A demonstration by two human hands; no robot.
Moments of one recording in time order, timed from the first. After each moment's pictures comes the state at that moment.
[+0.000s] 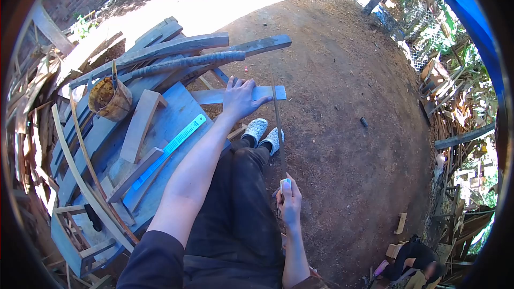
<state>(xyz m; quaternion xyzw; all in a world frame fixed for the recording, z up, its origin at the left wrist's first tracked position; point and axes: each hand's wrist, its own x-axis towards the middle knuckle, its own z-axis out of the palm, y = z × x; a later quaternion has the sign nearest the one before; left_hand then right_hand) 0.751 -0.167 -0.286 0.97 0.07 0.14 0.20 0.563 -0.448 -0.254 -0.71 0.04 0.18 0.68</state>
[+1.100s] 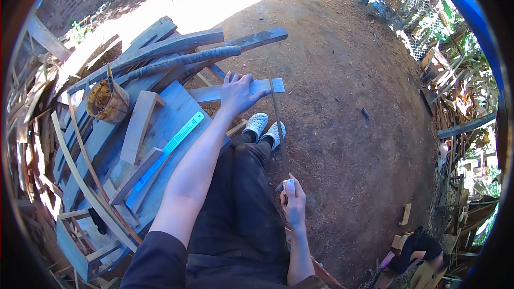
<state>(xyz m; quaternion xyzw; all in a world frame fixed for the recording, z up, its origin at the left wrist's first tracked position) 0.752 -0.166 -0.285 0.97 0.08 0.13 0.21 0.551 -0.458 -0.250 -0.72 0.04 0.19 0.67</state>
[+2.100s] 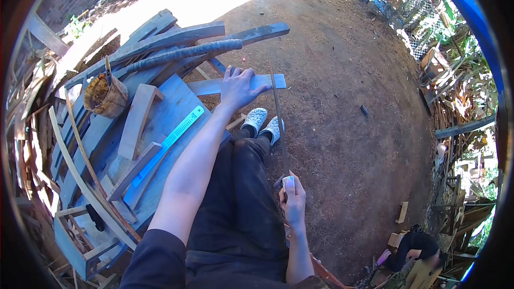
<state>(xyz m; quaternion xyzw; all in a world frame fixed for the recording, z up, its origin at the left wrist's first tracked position) 0.751 -0.166 -0.287 0.97 0.07 0.14 0.19 0.549 -0.446 -0.224 -0.71 0.08 0.20 0.67</state>
